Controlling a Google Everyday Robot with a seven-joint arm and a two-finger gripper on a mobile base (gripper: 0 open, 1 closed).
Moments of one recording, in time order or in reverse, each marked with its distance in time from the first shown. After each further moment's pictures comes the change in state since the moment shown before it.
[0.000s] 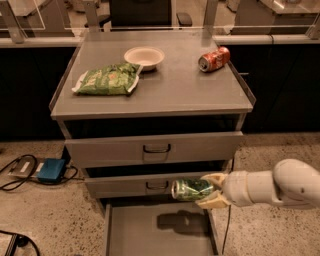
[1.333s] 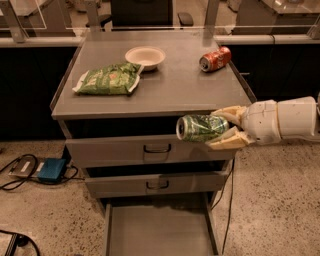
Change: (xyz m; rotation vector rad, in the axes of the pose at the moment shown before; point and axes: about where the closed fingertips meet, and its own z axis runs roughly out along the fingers) arm -0.182 -0.073 -0.129 0.079 -0.105 -0.227
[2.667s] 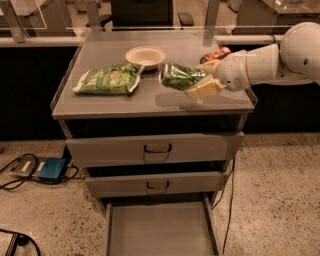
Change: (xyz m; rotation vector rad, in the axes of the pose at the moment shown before) arm -0.057 -0.127 0.048 0.042 -0.032 0.104
